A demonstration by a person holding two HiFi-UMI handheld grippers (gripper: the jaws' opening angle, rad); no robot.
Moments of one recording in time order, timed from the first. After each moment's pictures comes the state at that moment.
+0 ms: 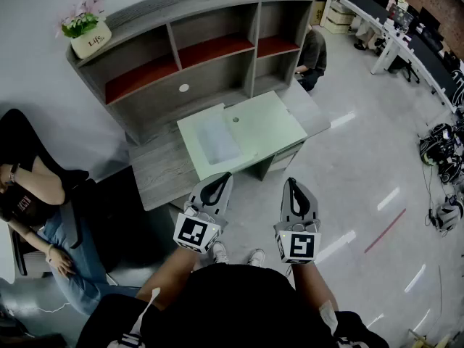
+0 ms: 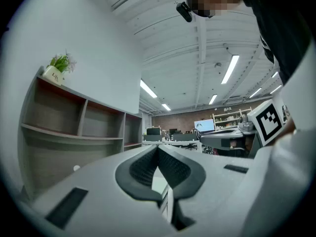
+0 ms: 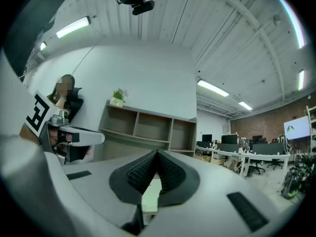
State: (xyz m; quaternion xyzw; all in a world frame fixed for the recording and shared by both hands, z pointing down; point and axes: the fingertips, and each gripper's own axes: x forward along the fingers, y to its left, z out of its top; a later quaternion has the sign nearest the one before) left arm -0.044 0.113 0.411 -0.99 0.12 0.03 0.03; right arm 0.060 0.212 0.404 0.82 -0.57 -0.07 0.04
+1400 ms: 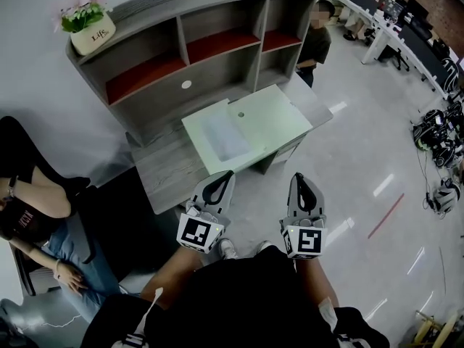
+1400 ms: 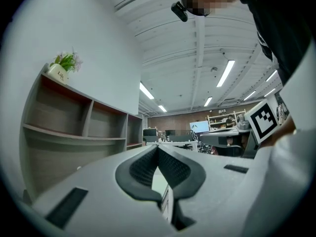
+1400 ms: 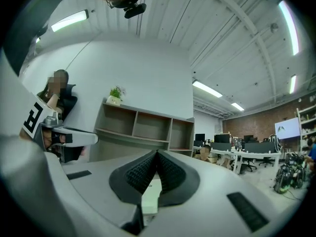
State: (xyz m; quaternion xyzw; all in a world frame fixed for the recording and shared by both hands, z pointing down) left arm -0.088 0.078 0.422 -0.99 0.10 0.03 0.03; right arm 0.025 0.187 0.405 0.84 -0.53 -0.07 0.04
